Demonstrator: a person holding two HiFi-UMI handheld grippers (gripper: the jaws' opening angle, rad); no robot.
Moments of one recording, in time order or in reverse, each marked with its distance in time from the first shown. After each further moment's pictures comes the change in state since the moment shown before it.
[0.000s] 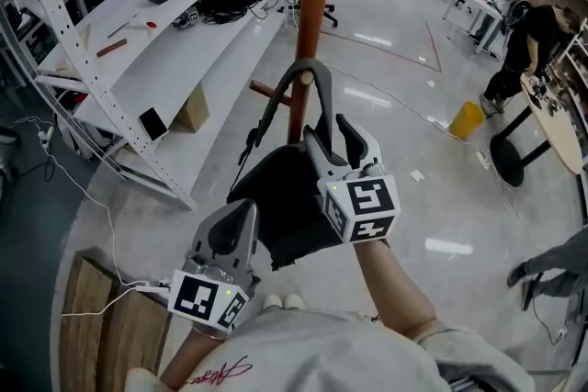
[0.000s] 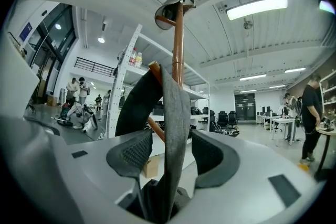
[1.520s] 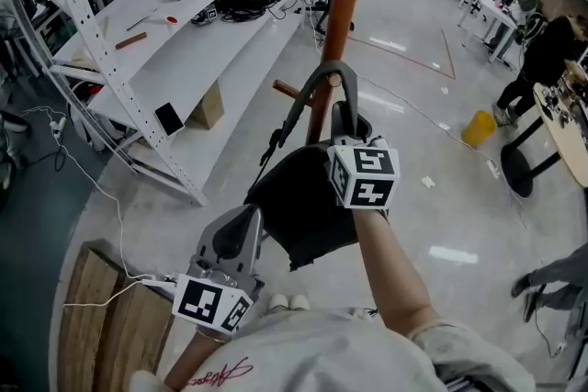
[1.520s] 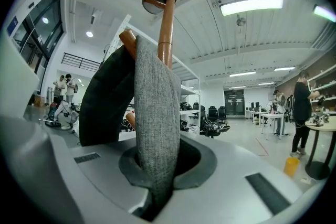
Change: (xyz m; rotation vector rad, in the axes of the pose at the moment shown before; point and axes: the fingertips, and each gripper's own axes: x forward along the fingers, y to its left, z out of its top) left arm -0.023 0.016 0.000 -0.012 0.000 0.053; right arm 0.049 -0.024 -0.010 0.035 0.054 -0.115
